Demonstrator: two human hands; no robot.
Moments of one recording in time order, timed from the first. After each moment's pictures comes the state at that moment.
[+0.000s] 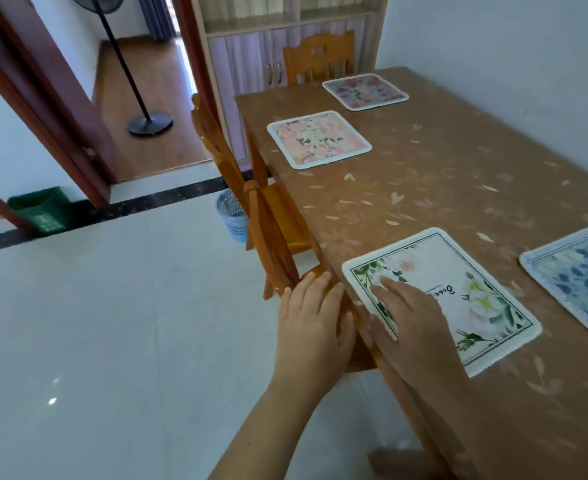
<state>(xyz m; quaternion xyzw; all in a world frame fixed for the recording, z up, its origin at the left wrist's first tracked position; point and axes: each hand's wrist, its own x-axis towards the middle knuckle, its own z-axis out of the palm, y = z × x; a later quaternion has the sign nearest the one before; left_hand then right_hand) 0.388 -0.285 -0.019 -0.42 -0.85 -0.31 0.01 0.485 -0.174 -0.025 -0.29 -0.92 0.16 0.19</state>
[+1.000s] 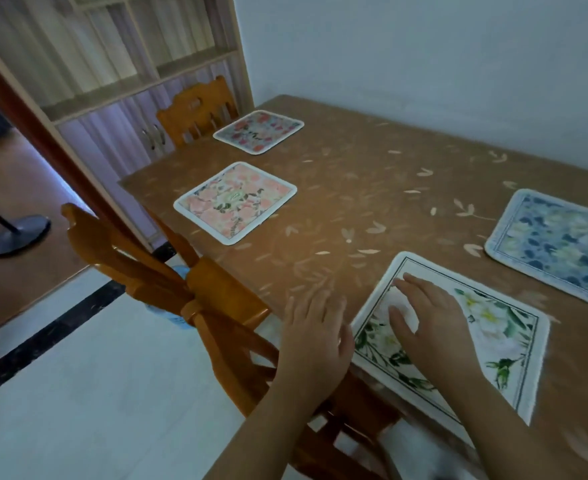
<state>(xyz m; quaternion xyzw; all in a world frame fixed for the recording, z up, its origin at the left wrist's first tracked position) 0.235 -0.144 -0.037 -0.67 -0.70 -0.23 -0.01 0.392 -0.072 -0.041 -0.53 -0.80 0.13 0.26</state>
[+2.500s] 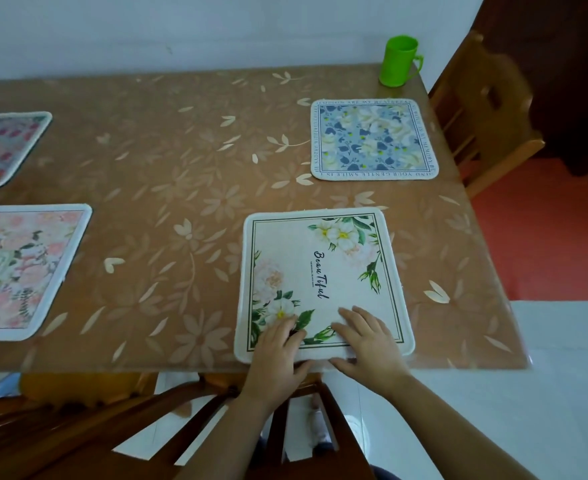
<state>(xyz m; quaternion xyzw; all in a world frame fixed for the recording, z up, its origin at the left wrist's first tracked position) 0.277 -0.083 -0.192 -0.87 -0.44 -0.10 -0.19 0.468 -0.131 -0.188 -0.67 -0.71 0.18 0.08</state>
